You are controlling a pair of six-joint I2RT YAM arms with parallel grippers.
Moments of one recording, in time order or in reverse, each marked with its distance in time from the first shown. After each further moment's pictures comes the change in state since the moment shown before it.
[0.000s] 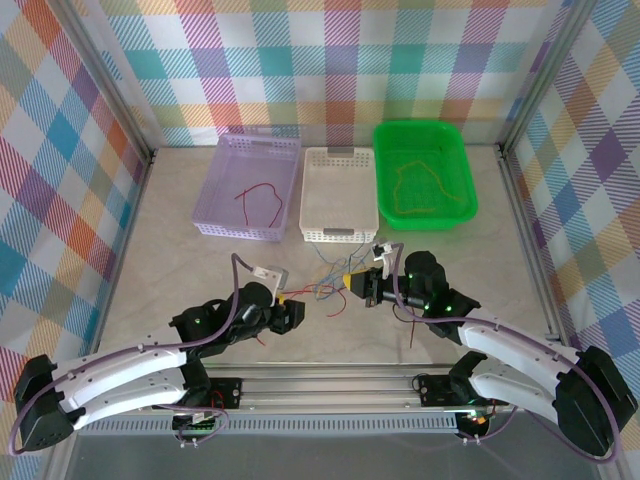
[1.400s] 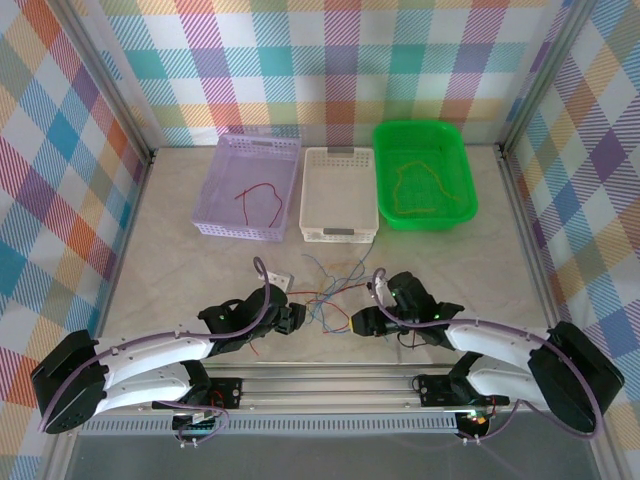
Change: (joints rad) left arm 0.060 0.209 -0.088 0.161 -0.045 0.043; right arm 0.049 0.159 -0.123 -0.178 -0.021 0.052
